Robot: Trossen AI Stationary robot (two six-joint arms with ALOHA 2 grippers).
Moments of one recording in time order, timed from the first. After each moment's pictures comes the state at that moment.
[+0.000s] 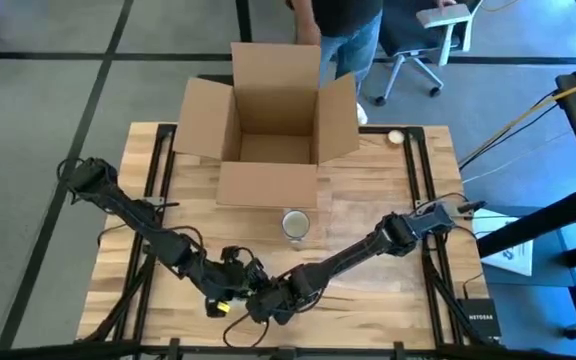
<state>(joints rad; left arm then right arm) -0.65 1.50 0.94 -0.29 -0.23 -0.52 0.47 2.43 2.17 -0.77 0.28 -0.39</state>
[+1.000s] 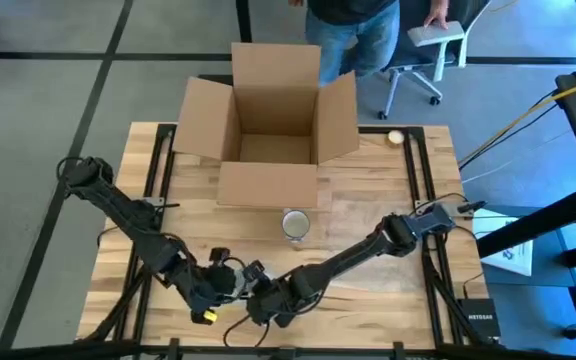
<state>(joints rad) -0.75 1.49 1.18 -0.67 -0.32 -0.55 0.47 2.43 2.18 -0.78 0.28 -0.37</state>
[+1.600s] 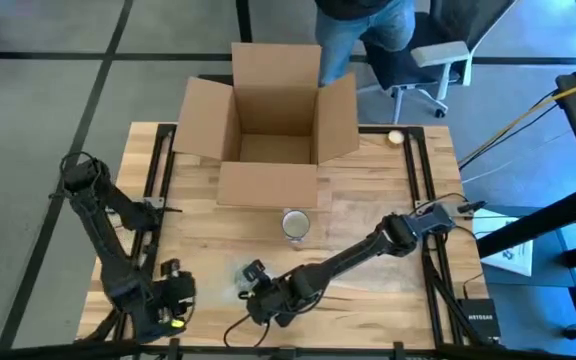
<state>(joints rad) -1.10 1.49 1.06 -0.89 -0.43 -1.40 0.47 2.42 2.18 -0.79 0.28 -0.37</state>
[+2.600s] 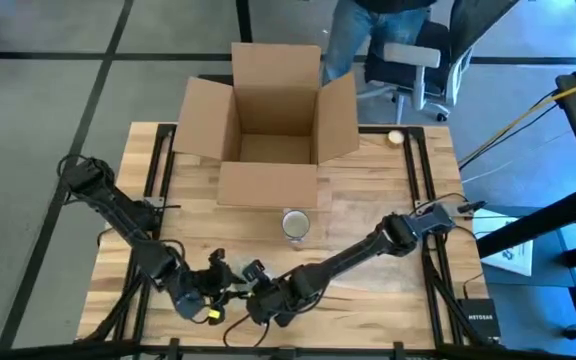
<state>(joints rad) -0.79 1.49 0.89 -0.14 -0.65 -0.73 0.47 2.42 2.18 -0.77 0.28 -0.37</state>
